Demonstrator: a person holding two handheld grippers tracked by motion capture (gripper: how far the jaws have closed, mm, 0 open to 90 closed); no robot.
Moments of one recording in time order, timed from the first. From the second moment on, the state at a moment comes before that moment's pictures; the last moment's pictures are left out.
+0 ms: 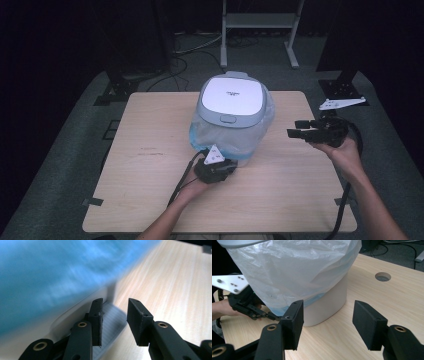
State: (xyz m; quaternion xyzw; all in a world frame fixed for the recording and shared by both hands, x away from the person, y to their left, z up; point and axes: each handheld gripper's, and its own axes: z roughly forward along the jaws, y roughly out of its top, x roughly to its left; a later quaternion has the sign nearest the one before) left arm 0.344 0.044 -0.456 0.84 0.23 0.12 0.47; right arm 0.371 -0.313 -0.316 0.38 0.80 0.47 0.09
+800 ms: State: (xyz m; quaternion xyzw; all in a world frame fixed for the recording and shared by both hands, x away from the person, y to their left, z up) left arm 0.323 0.069 -0.437 0.85 0.21 0.13 0.46; right arm 0.356 -0.324 -0.349 0.39 0.79 0.47 0.09
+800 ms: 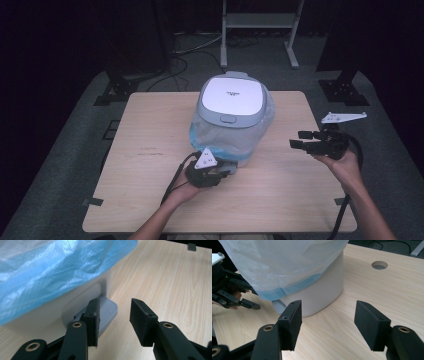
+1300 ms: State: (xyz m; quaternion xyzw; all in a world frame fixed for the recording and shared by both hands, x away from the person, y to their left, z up) left arm 0.315 0.094 -0.430 0.85 0.22 0.14 0.47; right arm 0.347 -0.330 -0.366 0.40 0.78 0.46 0.10
